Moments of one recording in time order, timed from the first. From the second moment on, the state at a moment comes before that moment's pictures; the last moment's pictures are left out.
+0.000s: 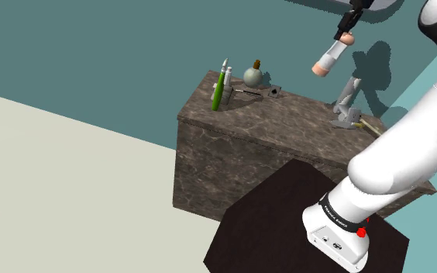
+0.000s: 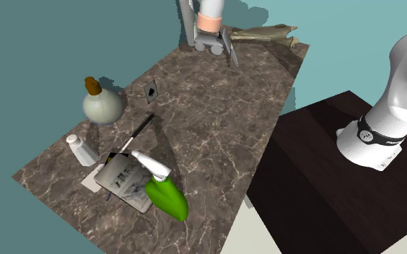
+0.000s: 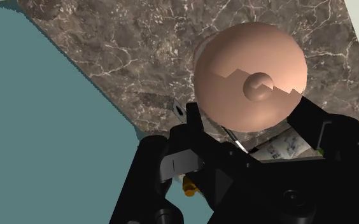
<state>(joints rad) -0.34 0.05 -0.47 -1.44 0.02 1.57 -0.87</state>
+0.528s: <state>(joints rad) -0.50 0.22 -0.57 -1.25 0.13 1.52 -1.10</state>
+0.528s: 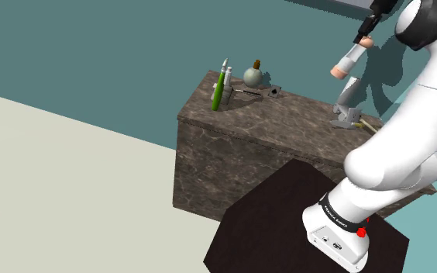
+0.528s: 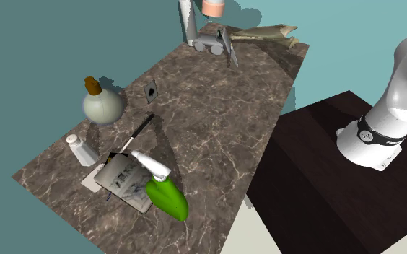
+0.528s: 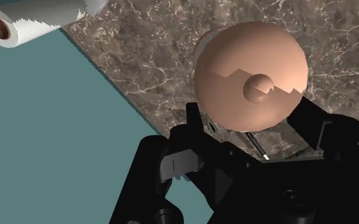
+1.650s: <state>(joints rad) -0.63 0.34 -0.60 -1.25 0.22 1.61 -1.26</state>
